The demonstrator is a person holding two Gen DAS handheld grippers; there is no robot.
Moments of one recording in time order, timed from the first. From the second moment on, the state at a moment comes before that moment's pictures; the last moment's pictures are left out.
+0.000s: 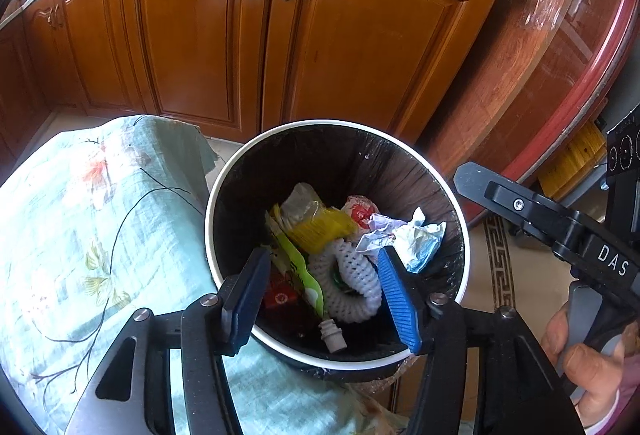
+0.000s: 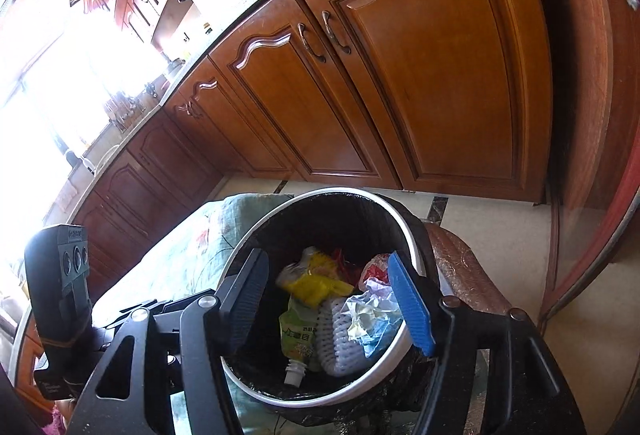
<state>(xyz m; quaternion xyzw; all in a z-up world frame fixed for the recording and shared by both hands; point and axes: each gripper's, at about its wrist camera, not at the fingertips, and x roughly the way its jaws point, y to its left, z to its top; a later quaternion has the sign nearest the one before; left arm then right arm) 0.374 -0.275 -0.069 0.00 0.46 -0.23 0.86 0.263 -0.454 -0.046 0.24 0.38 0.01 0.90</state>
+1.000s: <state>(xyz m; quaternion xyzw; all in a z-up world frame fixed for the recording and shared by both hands) 0.206 -0.150 -0.050 -0.10 0.35 -0.15 0.92 0.144 -0.353 -0.030 0.20 0.30 -0.01 0.93</state>
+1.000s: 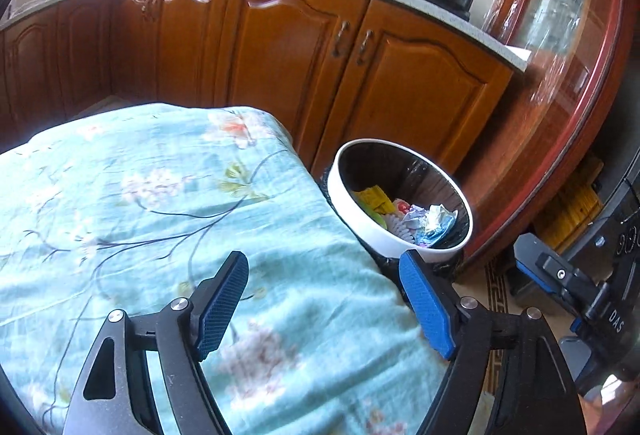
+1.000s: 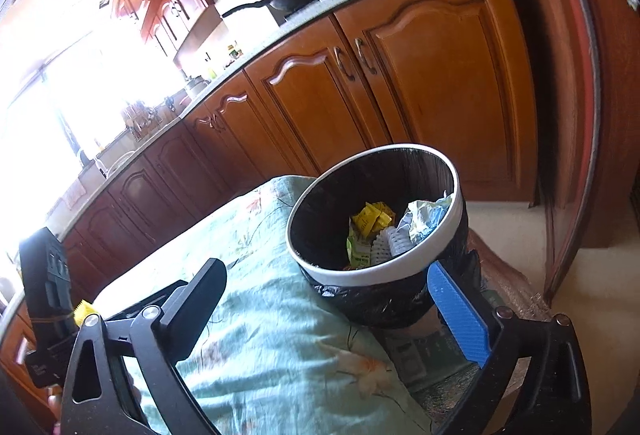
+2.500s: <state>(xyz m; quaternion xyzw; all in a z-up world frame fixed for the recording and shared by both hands) 0.064 -0.108 -0.063 -0.01 0.19 -0.08 0.98 0.067 -0.274 -0.021 0.04 0.20 -0.05 0.98</state>
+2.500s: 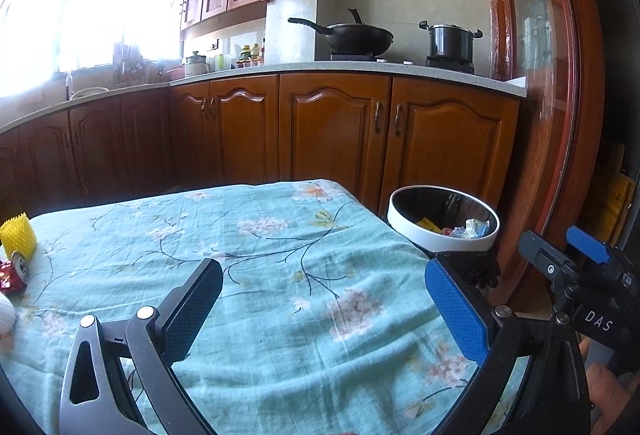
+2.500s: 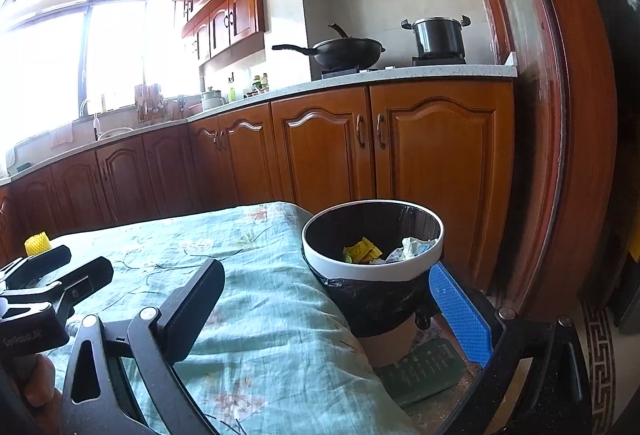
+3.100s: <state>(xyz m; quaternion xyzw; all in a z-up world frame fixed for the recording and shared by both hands) 0.071 -0.098 -0.069 -0.01 0.19 -0.09 0.98 0.068 -0.274 -0.022 0.04 0.20 -0.04 0.98</state>
